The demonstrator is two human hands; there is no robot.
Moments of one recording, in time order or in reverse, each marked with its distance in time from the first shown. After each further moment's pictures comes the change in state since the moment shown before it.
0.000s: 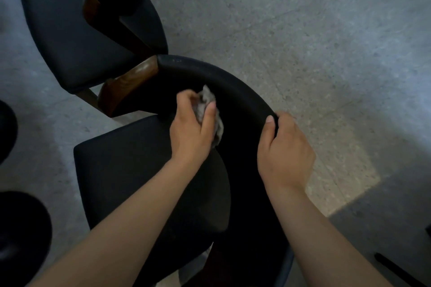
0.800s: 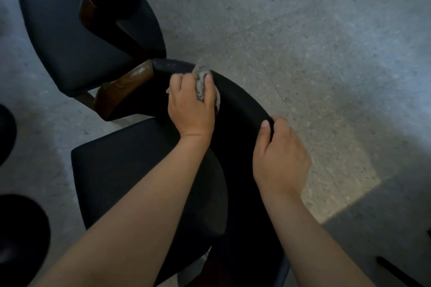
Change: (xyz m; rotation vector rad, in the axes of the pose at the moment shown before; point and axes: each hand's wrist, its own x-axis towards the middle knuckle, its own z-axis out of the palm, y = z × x) left_hand 0.051 0.007 0.036 0.223 0.353 0.058; right_hand 0.000 0.001 0.002 0.001 0.015 -0.013
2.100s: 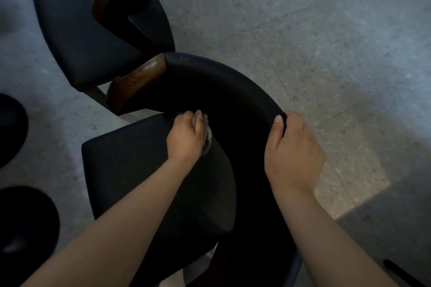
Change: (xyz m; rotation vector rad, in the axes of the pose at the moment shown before) left_hand -0.036 -0.077 -0.030 -0.013 -0.526 -0.226; right_hand -0.001 -0.002 0.001 -0.007 0.044 -0.018
